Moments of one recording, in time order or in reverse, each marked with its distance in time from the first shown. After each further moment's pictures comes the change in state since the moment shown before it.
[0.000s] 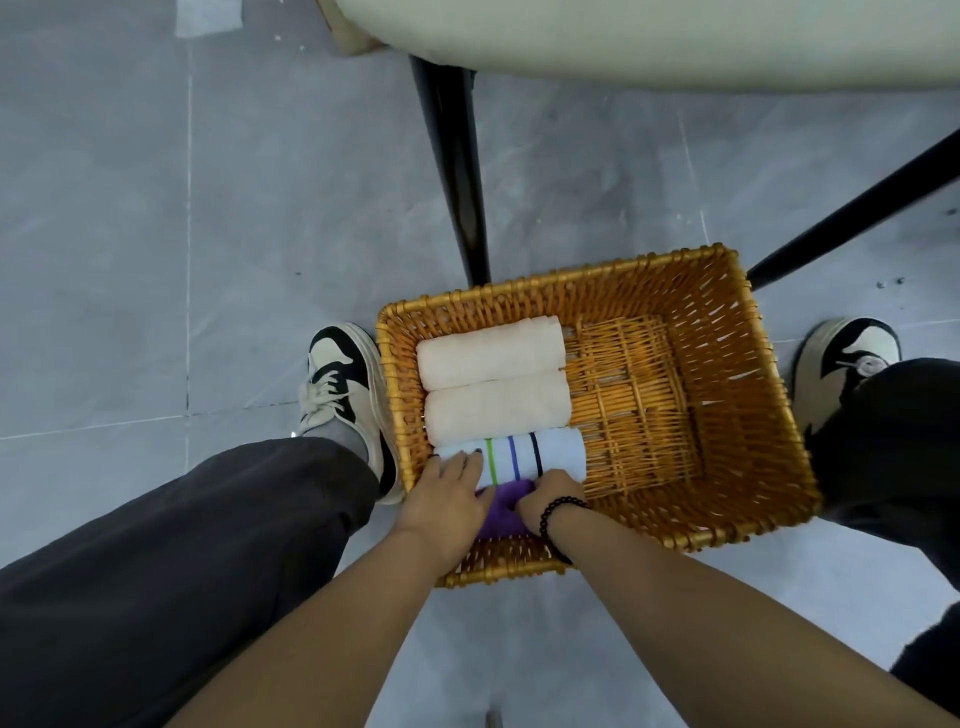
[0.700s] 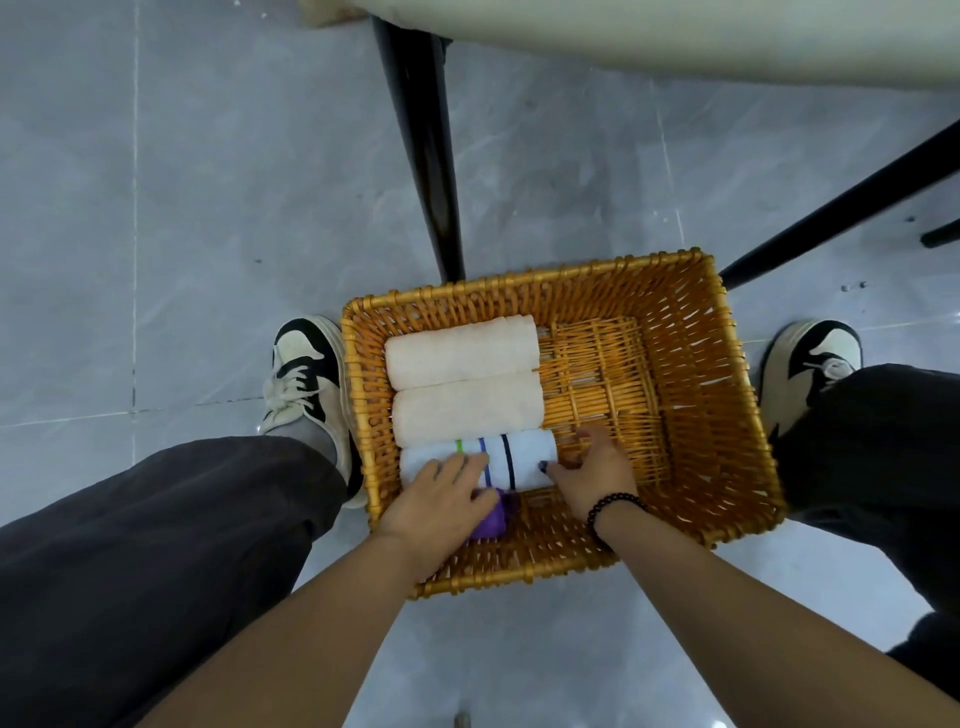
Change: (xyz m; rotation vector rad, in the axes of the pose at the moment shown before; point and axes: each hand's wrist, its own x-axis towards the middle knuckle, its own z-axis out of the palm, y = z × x) left_hand 0.014 0.010 -0.002 -0.038 0.150 0.113; right_hand 0.012 0.040 -0.060 0.134 0.277 -0.129
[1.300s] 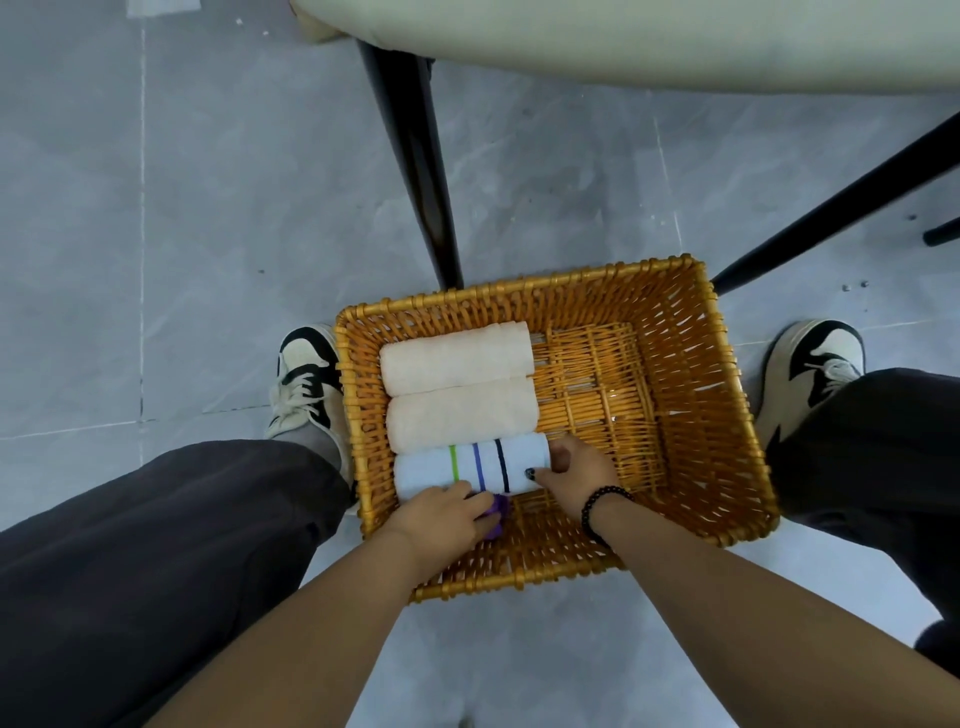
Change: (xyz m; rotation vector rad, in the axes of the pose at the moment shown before) left_hand 0.008 -0.004 0.007 -0.006 -0.119 0.233; right_hand 0.011 0.001 0.008 0.024 -0.156 -0.111
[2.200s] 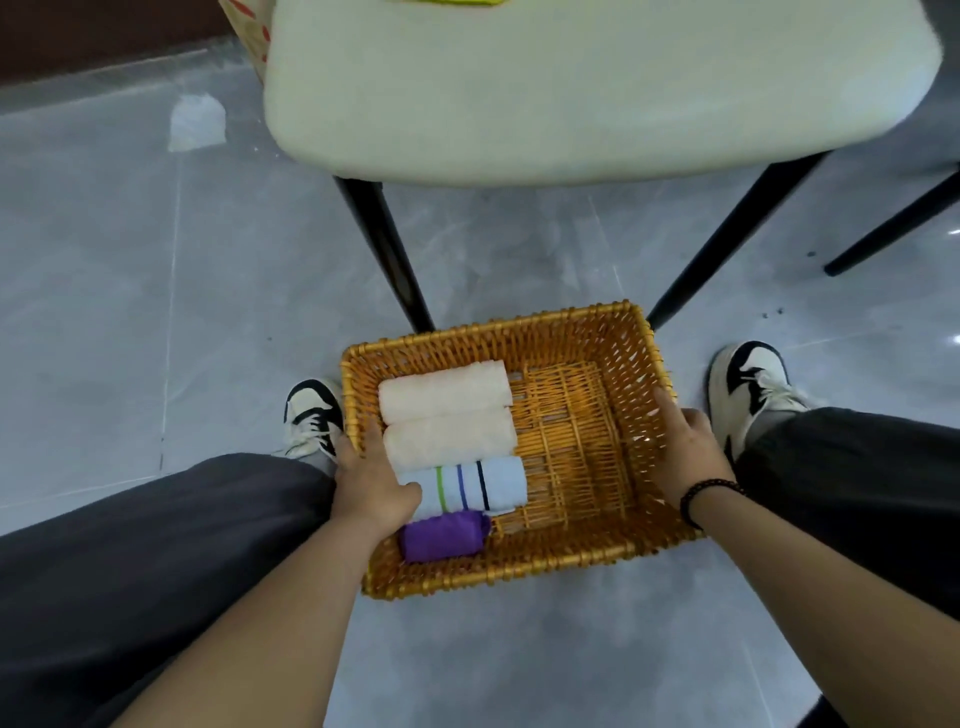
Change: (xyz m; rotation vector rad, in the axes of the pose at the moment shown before) left_hand -0.034 -0.021 -0.029 -0.961 0.534 -0.980; right_hand -0.055 0.044 -0.137 -0.226 0.325 -0.067
